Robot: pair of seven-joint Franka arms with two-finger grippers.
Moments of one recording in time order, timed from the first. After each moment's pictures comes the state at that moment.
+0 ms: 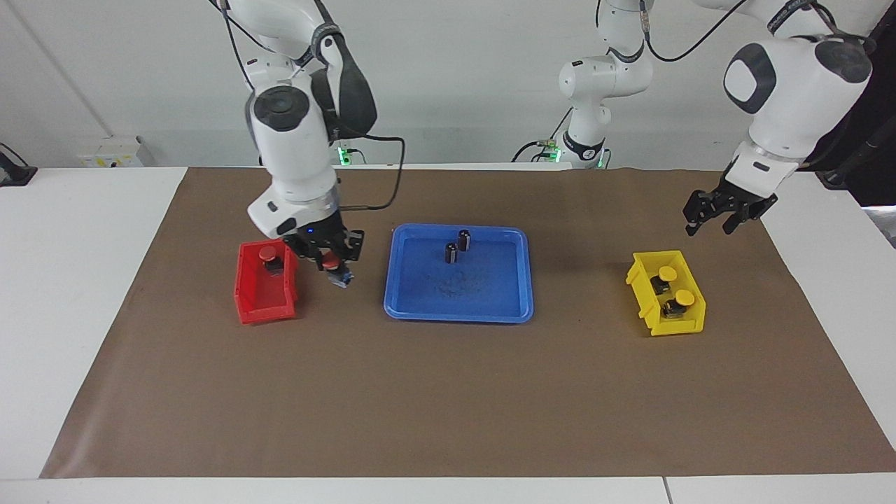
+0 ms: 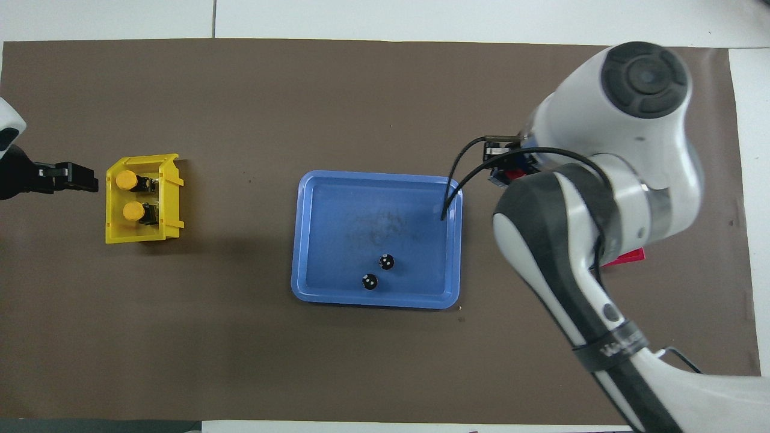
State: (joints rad) left arm 0.06 0.00 -0.06 -1.96 -0.01 2.01 0.05; right arm 0.41 0.23 0.02 -1.68 -0.03 1.95 0.60
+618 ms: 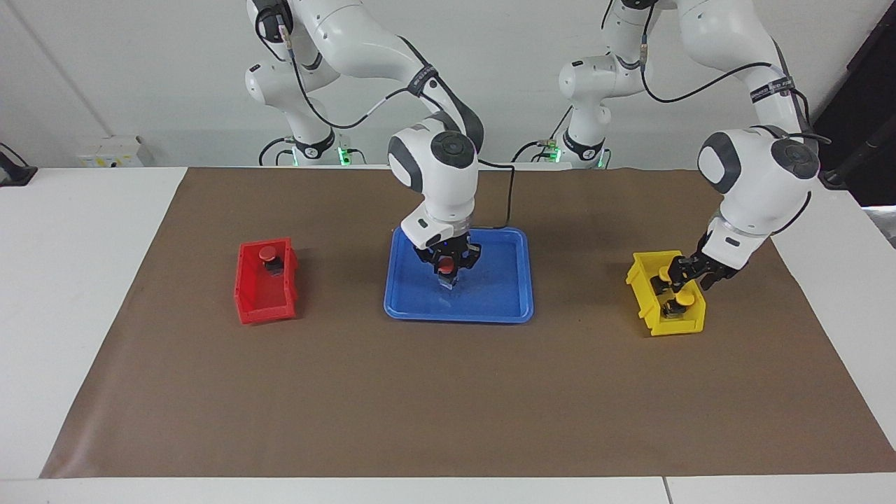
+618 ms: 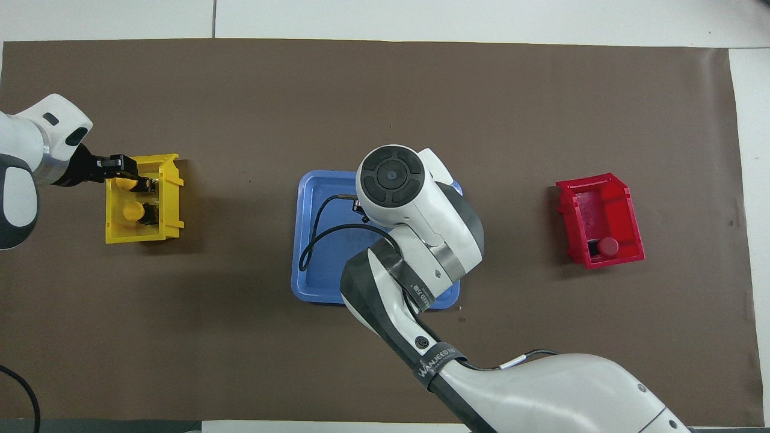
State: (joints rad) left arm 0.07 0.15 -0.06 -1.97 -0.01 2.20 0.02; right arm 0.62 0.42 0.01 -1.68 -0.04 2.09 0.83
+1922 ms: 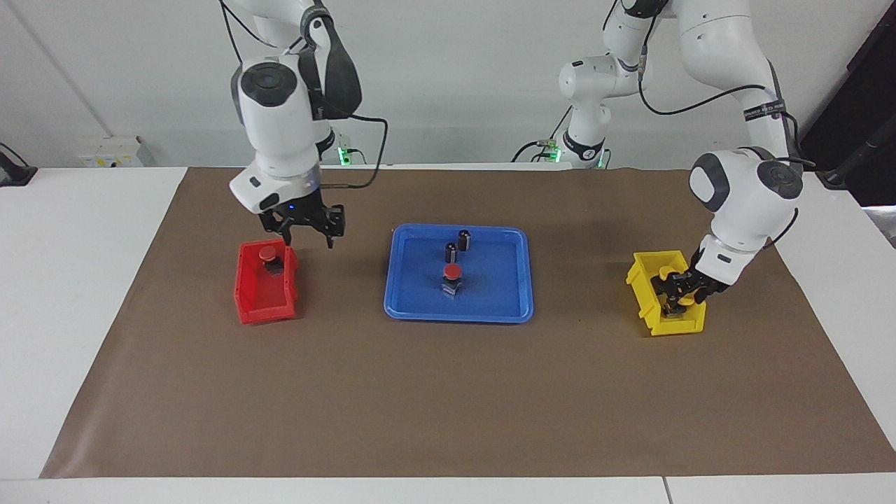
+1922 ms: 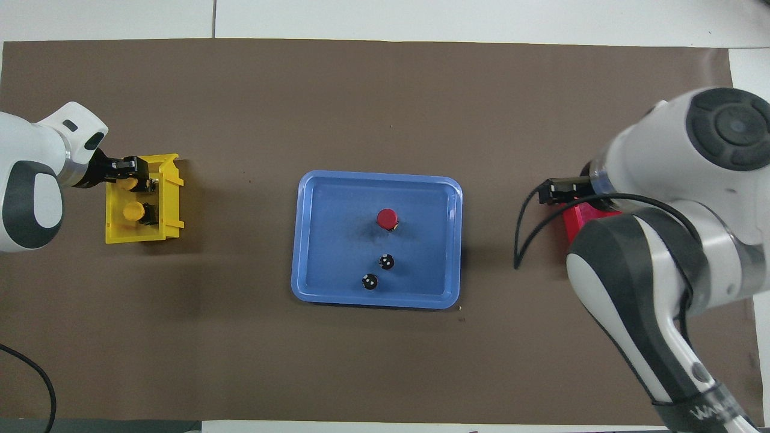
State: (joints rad) left arm 0.07 0.20 -0.06 -2.02 -0.01 2.31 0.00; right arm 0.14 -0.13 -0.02 -2.10 -0.07 1.99 0.08
